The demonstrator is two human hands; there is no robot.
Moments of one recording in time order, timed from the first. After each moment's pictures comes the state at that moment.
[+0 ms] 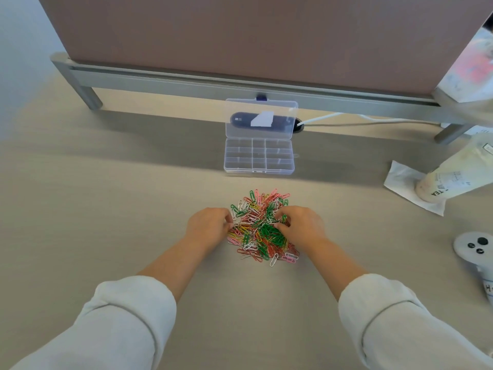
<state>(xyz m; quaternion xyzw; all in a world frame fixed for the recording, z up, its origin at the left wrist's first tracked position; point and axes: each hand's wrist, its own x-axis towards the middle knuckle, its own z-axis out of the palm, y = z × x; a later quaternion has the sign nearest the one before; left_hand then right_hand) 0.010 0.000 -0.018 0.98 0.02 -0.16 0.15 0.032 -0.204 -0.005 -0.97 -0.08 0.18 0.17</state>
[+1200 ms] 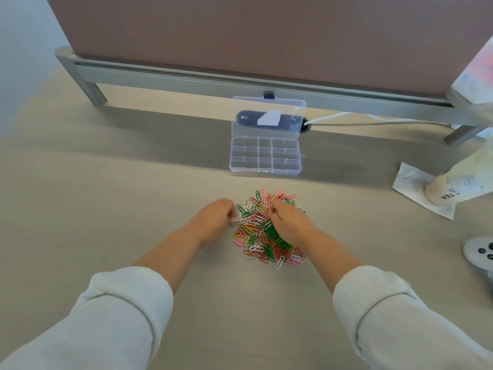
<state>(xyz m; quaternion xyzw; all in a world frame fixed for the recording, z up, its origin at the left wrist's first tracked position) 0.020 0.014 -0.006 0.93 -0.03 -0.22 0.28 0.041 -0.173 -0.005 -0.92 -0.11 0.27 0.27</state>
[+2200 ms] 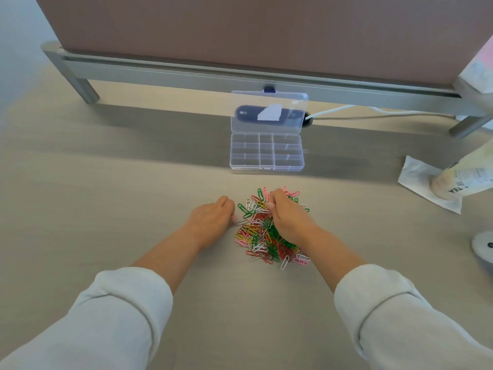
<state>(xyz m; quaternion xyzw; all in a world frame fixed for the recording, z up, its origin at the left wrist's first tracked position) 0.024 0.021 -0.020 0.97 -0.12 -0.19 0.06 0.042 -0.165 -0.010 -0.93 -0.11 0.23 0.26</state>
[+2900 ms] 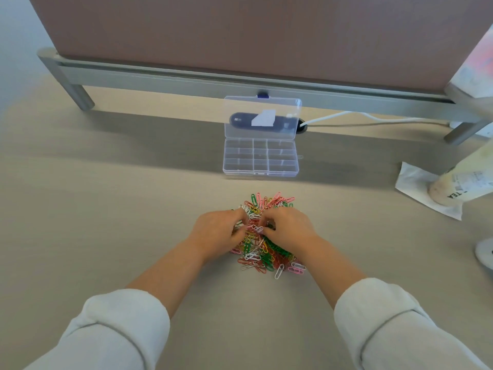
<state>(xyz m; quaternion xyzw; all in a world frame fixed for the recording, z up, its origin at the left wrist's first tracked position) 0.015 -0.008 -0.023 0.97 -0.11 -0.09 0.17 0.042 -0.172 -0.012 -0.95 -0.16 0.20 0.16</state>
